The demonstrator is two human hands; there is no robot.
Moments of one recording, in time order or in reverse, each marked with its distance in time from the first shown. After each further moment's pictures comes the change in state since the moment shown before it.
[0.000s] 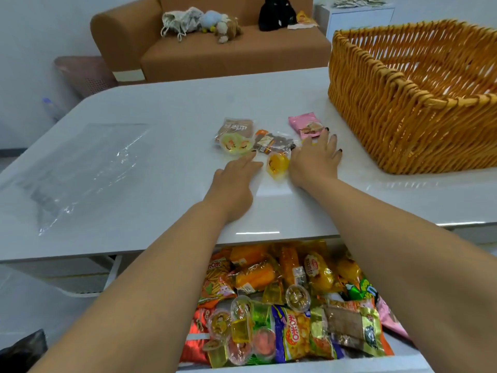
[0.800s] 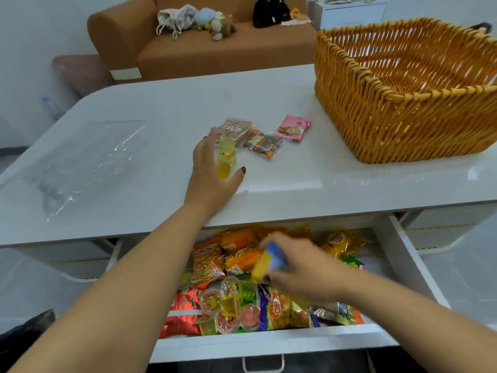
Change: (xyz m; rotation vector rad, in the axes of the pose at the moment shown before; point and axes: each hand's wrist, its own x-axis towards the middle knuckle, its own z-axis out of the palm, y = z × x) left_hand -0.032 0.002 0.001 -0.408 0.452 -0.068; right_hand -0.202 0.052 -0.073 0.310 -0.817 -0.434
